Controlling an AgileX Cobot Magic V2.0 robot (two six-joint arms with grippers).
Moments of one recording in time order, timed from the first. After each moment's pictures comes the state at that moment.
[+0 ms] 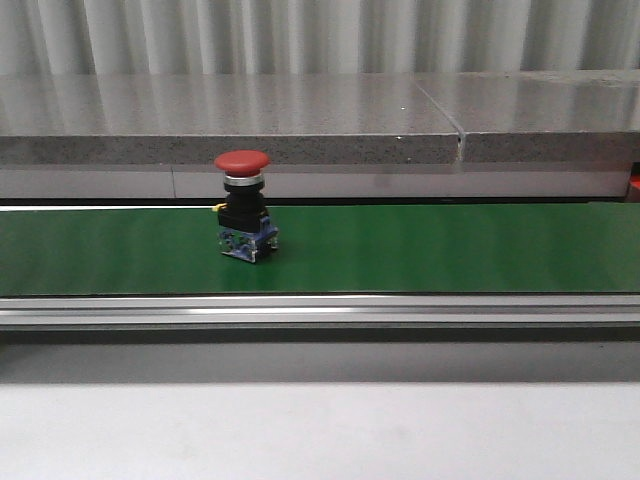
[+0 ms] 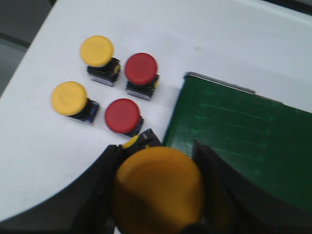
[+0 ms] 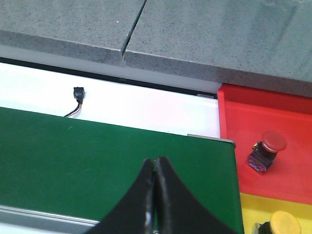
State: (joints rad) left arm 0.22 1.31 -1.08 -0.04 0.78 -0.06; right arm -0.01 0.62 -0.66 0.07 0.49 -0.11
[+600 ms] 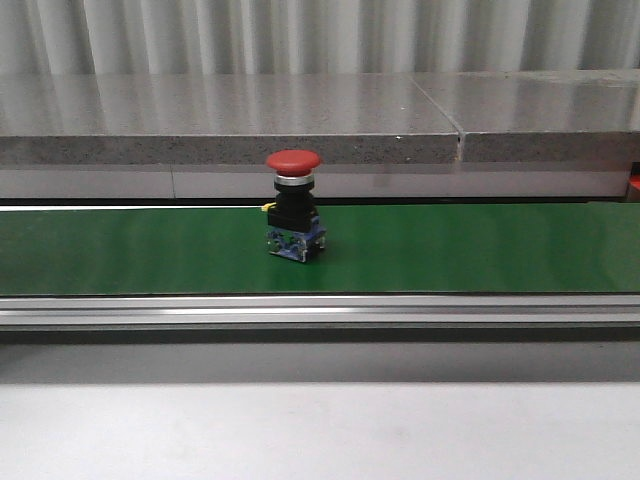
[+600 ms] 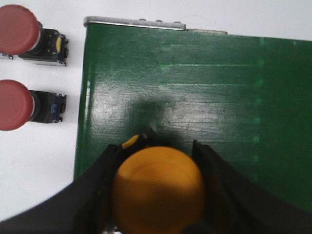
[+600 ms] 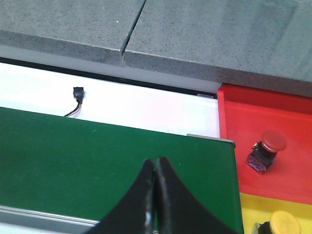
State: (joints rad) left arm 0.06 1.52 -1.13 -0.06 0.84 0.01; right arm -0.01 0.62 -0.66 0.07 0.49 -0.11
